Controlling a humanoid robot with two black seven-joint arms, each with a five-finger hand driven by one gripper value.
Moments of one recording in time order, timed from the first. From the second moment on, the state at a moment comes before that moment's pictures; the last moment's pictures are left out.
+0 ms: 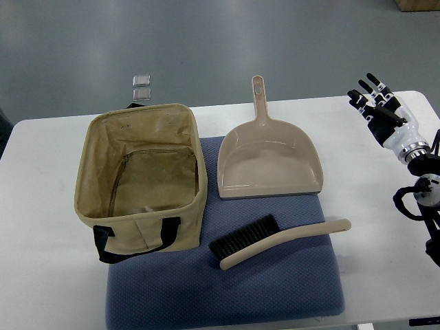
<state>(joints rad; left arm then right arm) 0.00 0.00 -0.11 -0.12 -0.06 -0.04 0.10 0.36 -0.19 1.47 1.01 -0.66 0.16 0.06</state>
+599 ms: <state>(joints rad) 0.00 0.00 -0.11 -0.12 -0.06 -0.04 0.10 0.36 -0.20 1.47 1.01 -0.66 0.17 0.06</state>
